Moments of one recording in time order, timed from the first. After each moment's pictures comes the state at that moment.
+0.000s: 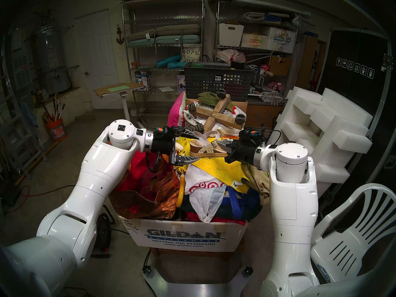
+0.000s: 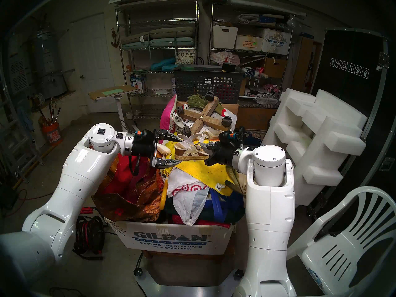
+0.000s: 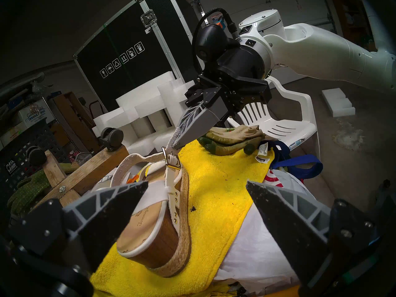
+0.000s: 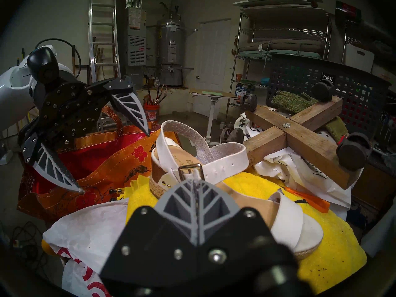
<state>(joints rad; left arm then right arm) 0.92 -1.19 -1.30 -1.27 -0.09 -0.09 -1.33 -1.30 -1.67 1.73 -1.80 -0.46 0.51 1.08</state>
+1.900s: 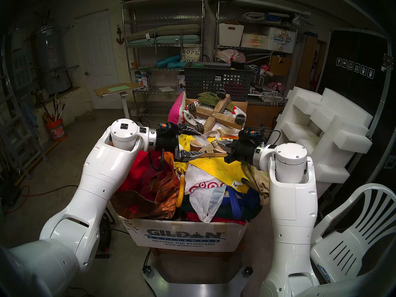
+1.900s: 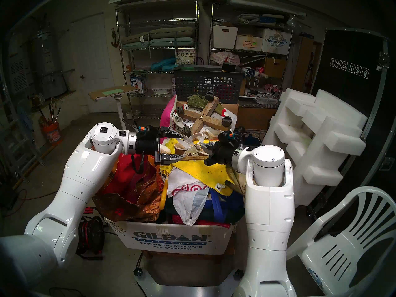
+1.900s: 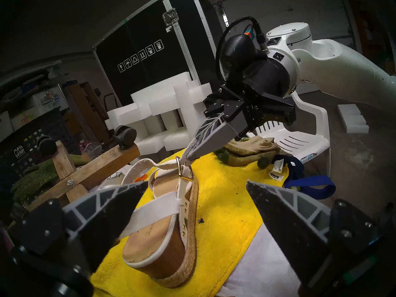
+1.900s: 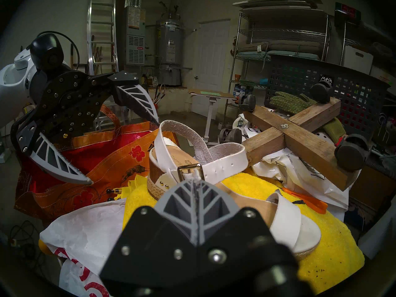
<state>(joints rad) 0.96 -1.22 -1.32 -1.34 -0.09 0.05 -1.24 -1.30 -1.67 1.73 -1.80 -0.46 0.49 1.07</state>
